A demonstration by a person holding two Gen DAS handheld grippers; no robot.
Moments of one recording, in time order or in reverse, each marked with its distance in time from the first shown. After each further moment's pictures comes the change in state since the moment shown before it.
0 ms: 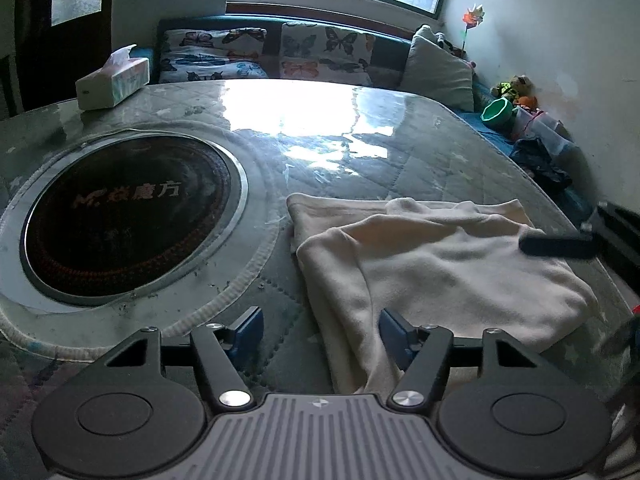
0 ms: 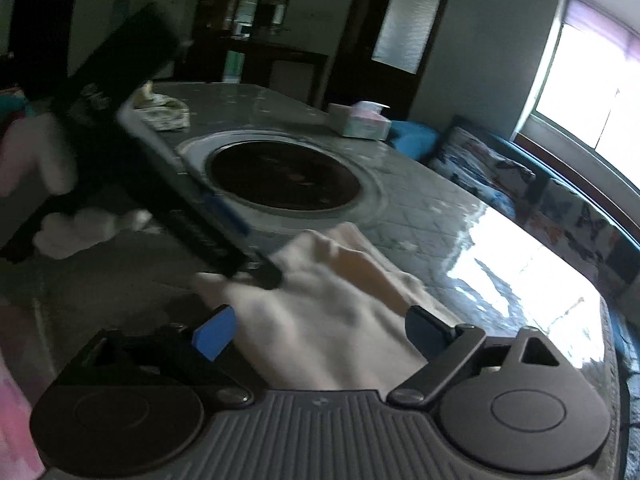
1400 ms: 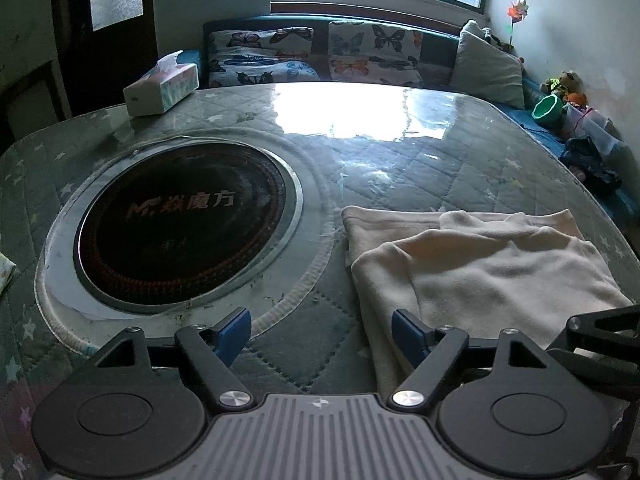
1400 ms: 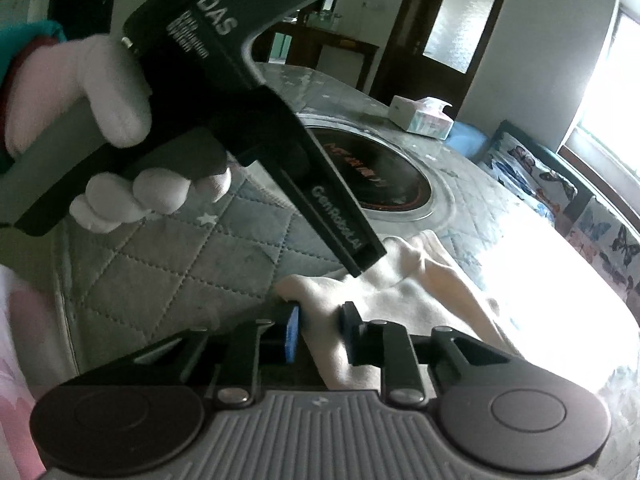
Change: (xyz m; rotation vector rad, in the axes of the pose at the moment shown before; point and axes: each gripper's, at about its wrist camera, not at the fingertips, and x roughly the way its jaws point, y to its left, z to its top) left arm -0.004 0.002 0.013 -0.021 0.013 0.173; right arm 0.033 0.041 0.009 -0.078 0.037 0.085
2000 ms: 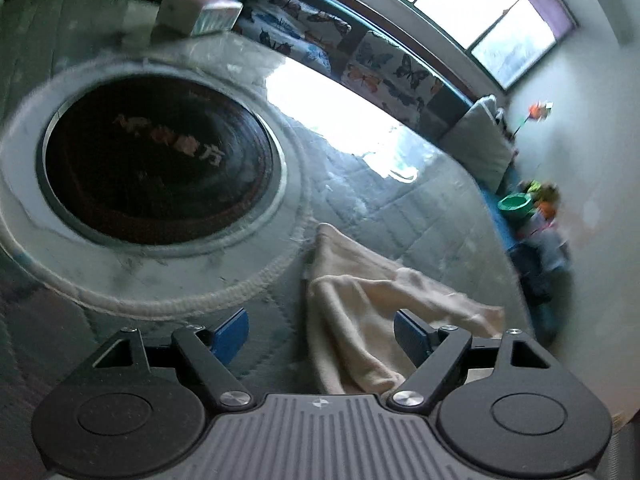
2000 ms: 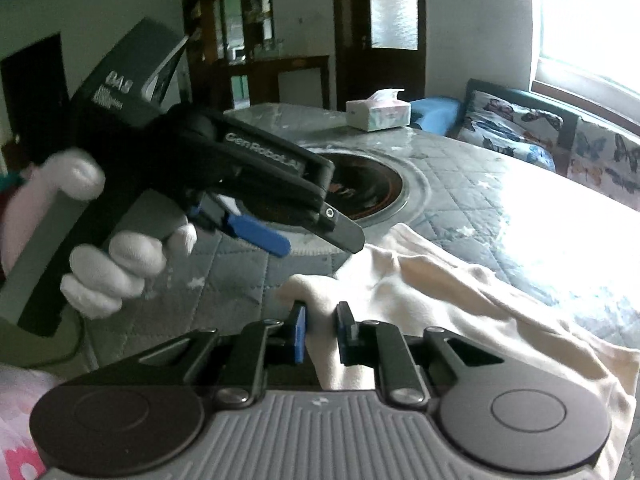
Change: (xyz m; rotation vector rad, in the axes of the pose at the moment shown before) left arm 0.004 0.042 0.006 -0.471 0.045 -0.295; right arm -0.025 -0.051 -0.009 0.346 -0.074 0.088
